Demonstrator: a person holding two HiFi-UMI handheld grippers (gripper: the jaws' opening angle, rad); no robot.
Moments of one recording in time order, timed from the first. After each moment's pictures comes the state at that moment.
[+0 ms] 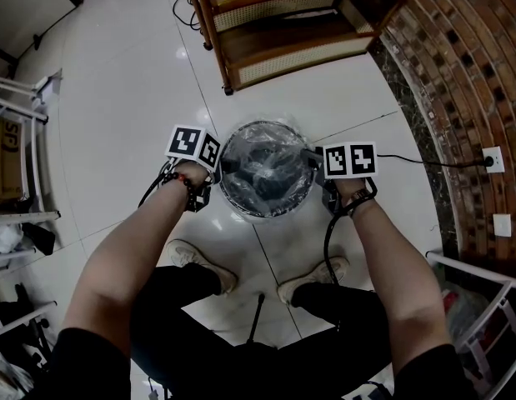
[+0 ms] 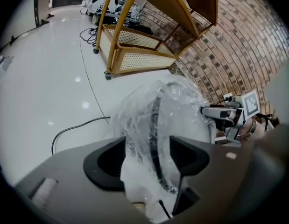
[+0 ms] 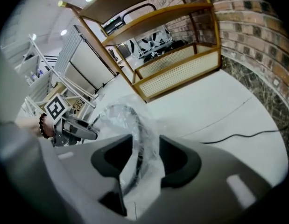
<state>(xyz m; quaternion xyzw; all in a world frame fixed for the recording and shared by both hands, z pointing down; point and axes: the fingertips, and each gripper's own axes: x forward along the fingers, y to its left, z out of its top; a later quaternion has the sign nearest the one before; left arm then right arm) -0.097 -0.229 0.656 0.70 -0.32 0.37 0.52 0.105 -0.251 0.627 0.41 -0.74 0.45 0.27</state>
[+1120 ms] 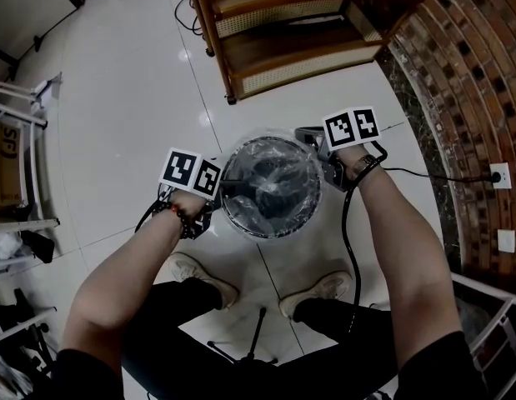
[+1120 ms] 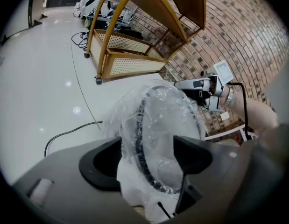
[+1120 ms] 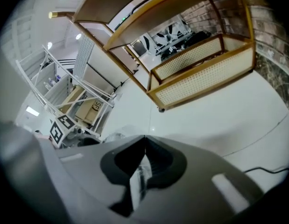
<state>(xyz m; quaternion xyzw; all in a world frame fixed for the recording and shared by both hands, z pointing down) -0.084 -0.223 0.637 0.74 -0.29 0.34 0.51 0.056 -0.338 0.613 0.29 -0.80 0.46 0.25</state>
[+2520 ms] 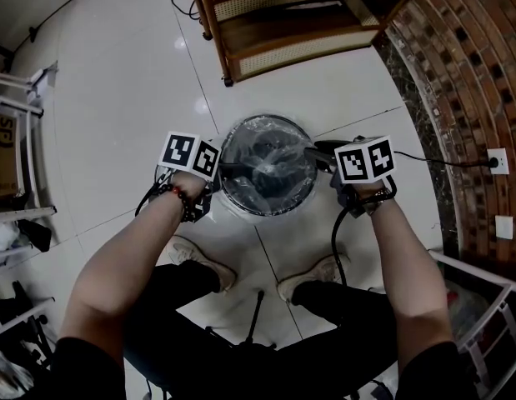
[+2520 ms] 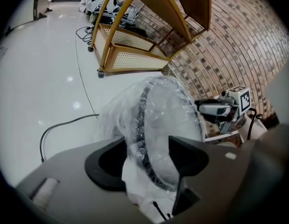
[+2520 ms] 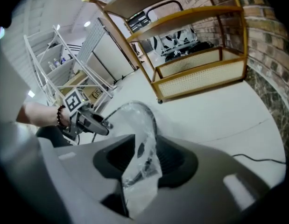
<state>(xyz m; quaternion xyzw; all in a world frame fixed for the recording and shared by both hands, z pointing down) -0.084 -0.210 0.649 0.72 -0.29 0.33 0.53 0.088 -0.244 0.602 0.31 -0.81 0.40 0.29</state>
